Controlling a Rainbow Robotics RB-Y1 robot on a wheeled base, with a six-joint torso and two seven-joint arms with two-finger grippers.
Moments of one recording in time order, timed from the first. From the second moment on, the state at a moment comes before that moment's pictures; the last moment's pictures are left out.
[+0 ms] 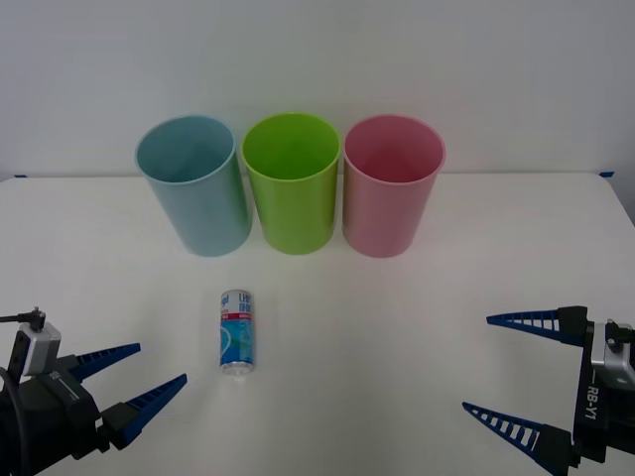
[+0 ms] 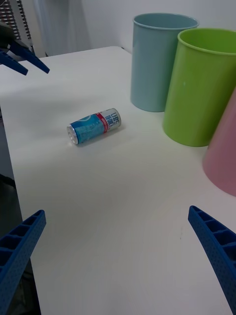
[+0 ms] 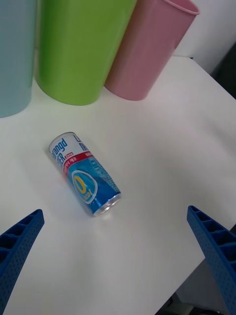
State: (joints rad) right arm 0.38 -0.44 -0.38 -2.19 1.48 -1.36 -0.26; left arm 0.57 0.48 0.25 -2.17 -1.54 -0.96 0.75
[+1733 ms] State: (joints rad) right arm 0.38 -0.44 -0.38 -2.19 1.48 -1.36 -0.26; left arm 0.34 0.75 0.06 -2.39 -2.19 -1.18 2.03
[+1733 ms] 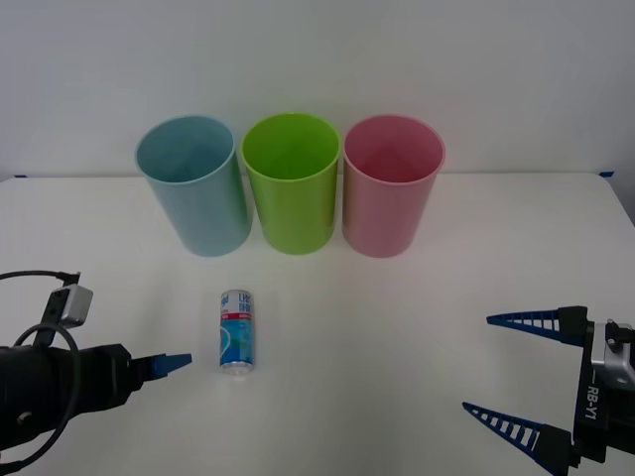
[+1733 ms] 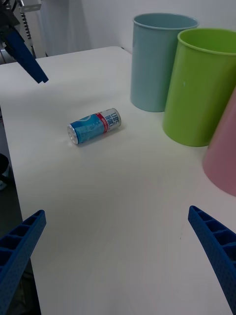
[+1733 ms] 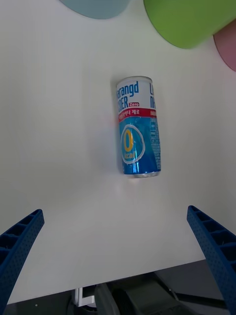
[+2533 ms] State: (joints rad) right arm 0.38 -0.44 -0.39 -2.19 1.48 -1.36 -0.26; left arm -0.17 0.77 -0.24 -2.07 -2.26 -1.34 2.18
